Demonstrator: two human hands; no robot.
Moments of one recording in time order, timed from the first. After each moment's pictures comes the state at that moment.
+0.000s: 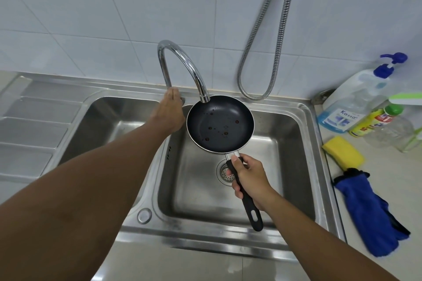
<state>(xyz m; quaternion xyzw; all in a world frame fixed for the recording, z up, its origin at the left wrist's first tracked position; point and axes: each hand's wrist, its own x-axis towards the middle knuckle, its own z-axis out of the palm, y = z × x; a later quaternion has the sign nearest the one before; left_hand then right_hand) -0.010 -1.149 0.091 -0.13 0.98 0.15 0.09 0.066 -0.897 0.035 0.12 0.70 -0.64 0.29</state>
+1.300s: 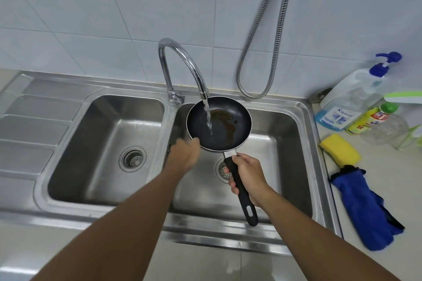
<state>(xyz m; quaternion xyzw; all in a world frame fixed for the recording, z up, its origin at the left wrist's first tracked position) 0.066 -1.085 0.032 -0.37 0.83 0.40 0.15 0.068 -0.901 0.033 0.16 0.66 -0.67 0.30</state>
